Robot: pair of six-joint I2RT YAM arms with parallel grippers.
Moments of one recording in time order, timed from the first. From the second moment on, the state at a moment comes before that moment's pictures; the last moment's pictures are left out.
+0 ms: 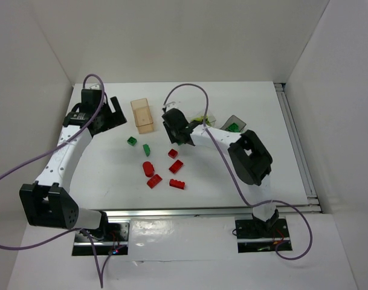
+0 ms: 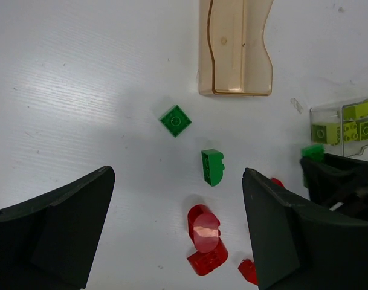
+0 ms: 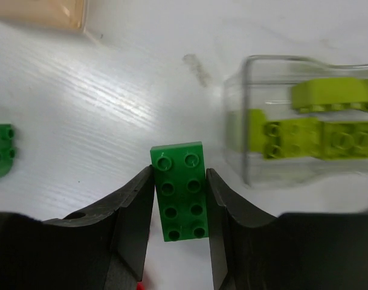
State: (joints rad) left arm -0.06 1.37 1.29 -0.69 -0.07 -0.45; right arm 0.76 2.08 1.53 -0.28 0.29 0.19
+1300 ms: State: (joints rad) left arm -0.06 1.56 1.20 -0.69 -0.05 -0.51; right arm 0.28 1.79 1.28 -0.31 0.42 0.55
